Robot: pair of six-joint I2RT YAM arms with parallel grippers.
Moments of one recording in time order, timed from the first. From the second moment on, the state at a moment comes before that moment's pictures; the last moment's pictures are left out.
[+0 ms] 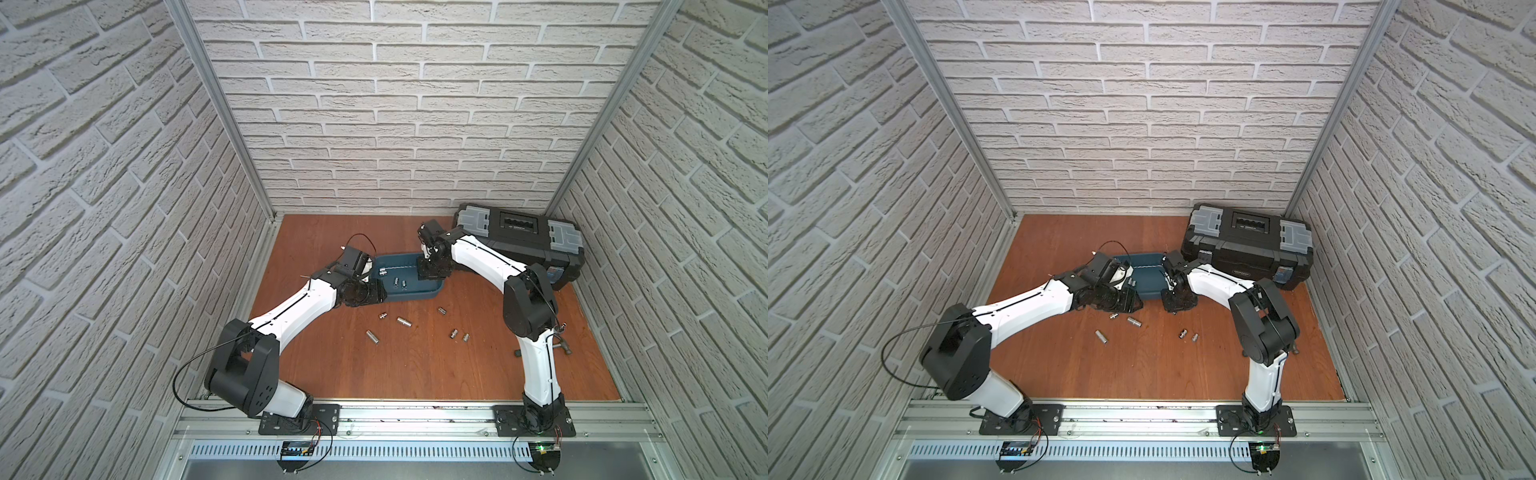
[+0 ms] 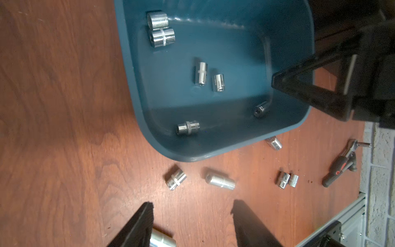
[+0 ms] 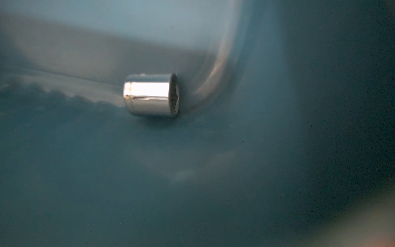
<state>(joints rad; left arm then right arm) -0.47 1.46 1.01 -0.58 0.26 -0.50 0.47 2.12 1.80 -0.99 -0.07 0.45</state>
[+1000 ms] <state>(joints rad) -0.66 1.57 1.07 -0.52 0.32 -0.48 0.48 1.64 1.28 -0.90 -0.07 0.39</state>
